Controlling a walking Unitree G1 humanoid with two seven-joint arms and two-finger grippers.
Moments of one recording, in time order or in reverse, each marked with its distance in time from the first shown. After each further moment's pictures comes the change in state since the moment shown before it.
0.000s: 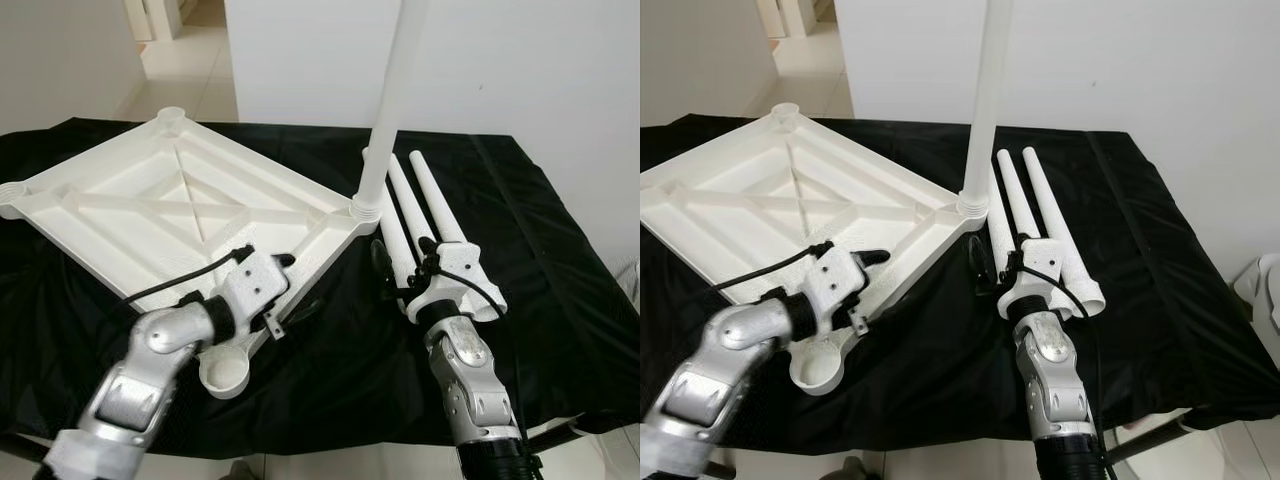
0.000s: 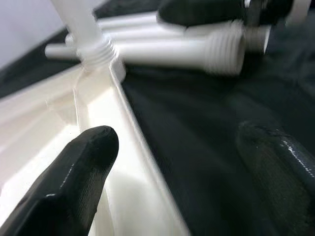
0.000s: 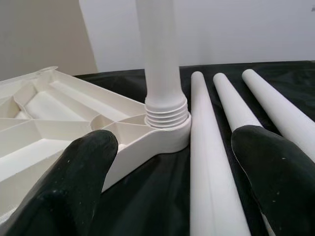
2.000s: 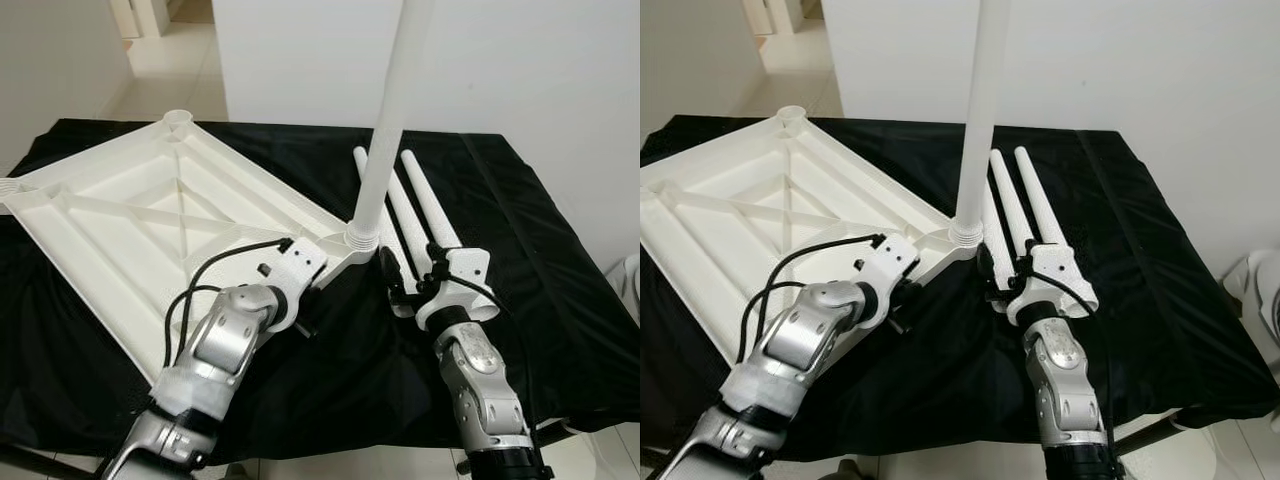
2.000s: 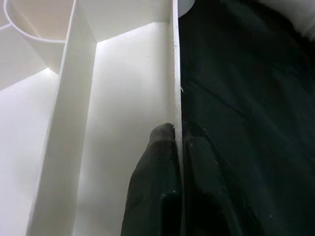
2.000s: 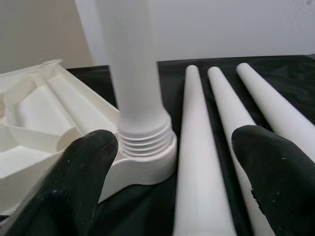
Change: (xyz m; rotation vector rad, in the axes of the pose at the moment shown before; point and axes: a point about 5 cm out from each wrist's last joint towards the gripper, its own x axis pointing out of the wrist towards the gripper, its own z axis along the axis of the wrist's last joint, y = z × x) left arm 0.095 -0.004 -0.007 -0.349 0.362 0.124; right arm -0.007 -0.005 0.000 0.002 0.023 0.002
